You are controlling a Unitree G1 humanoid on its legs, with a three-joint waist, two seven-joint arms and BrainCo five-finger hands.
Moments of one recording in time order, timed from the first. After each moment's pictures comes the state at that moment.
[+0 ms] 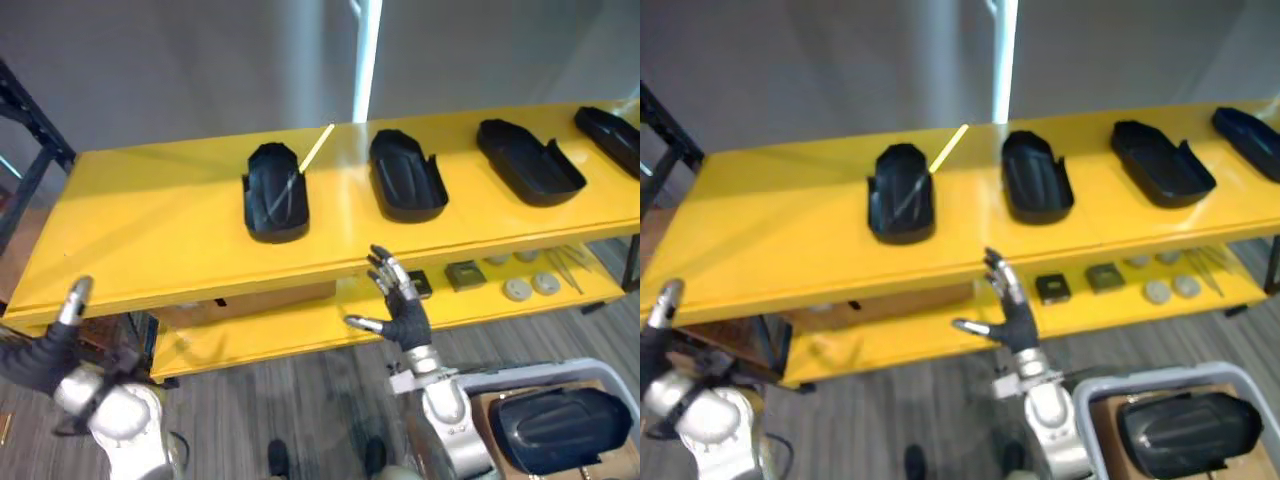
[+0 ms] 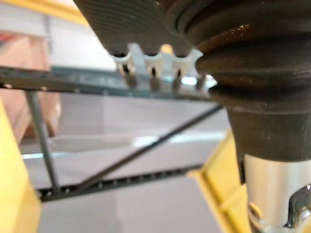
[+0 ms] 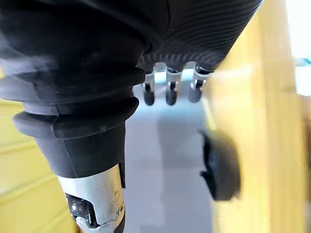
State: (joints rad) left arm 0.29 -0.07 0.38 -0.51 0.21 -0.23 0.71; right arm 0.11 -0.09 0.21 -0.22 -0.03 -0.33 -0.08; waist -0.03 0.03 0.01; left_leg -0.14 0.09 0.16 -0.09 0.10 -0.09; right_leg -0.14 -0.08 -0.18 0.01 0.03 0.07
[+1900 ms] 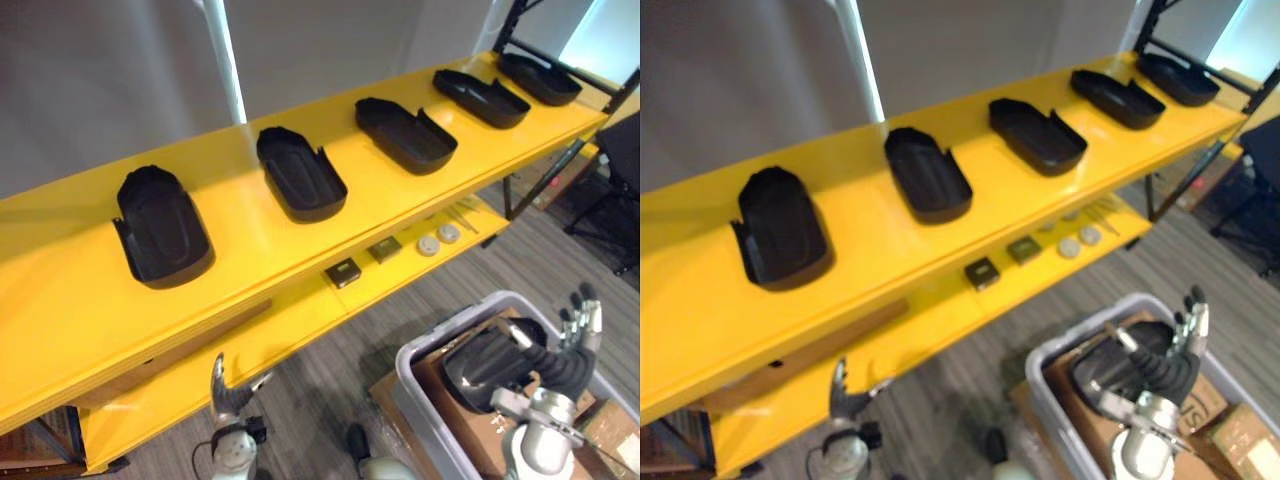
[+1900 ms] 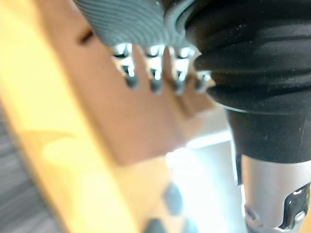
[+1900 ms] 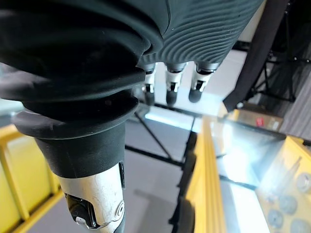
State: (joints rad) left arm 0.20 -0.06 -0.04 0.32 0.25 -0.23 0.48; right arm 0.36 0.03 -0.24 -0.31 -0.13 -0.34 -0.31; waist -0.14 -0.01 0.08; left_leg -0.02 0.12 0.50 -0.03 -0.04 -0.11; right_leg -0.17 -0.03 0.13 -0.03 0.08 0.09
